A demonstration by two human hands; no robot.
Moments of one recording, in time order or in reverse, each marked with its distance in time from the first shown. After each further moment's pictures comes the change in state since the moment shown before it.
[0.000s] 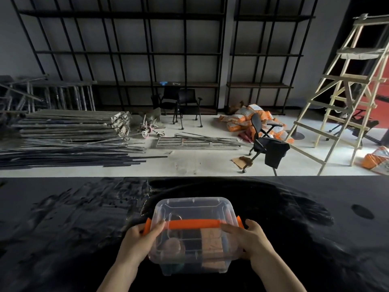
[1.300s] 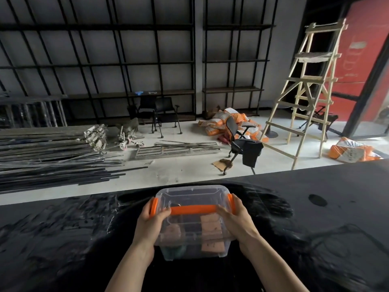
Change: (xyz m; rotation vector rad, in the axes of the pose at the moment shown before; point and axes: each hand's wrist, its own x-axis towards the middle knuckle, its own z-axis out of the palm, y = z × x) left_hand -0.008 0.075 0.107 -0.308 -0.134 0.120; right_hand 0.026 -0.010 -0.079 0.021 0.063 -0.366
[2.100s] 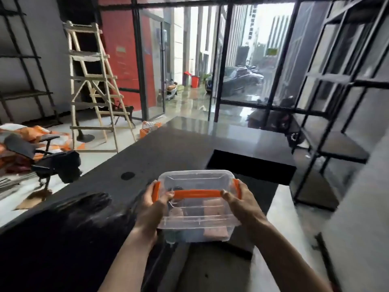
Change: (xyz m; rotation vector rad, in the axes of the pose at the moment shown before) left_hand -0.206 -0.018 0.306 0.041 -1.105 0.049; right_hand -0.281 0.073 -0.272 -0.024 1.061 0.204
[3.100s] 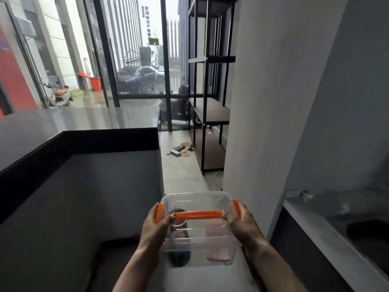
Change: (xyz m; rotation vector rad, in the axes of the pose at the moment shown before) left_hand -0.210 -0.285 0.421 0.142 -0.531 -0.104; right_hand -0.142 0.398 -0.361 0.234 0.436 0.328
